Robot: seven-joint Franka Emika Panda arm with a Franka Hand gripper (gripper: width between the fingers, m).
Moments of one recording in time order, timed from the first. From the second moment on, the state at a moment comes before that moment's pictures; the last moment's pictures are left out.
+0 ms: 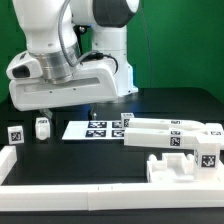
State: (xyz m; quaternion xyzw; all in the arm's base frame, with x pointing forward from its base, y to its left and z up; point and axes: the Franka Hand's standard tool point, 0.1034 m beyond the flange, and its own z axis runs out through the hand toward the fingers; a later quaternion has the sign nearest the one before) arm 0.420 -0.099 0.055 -0.99 0.04 0.13 0.06
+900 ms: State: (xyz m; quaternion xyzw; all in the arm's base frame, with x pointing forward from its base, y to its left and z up) arm 0.381 -0.129 0.041 -0.98 0.07 0.17 0.03
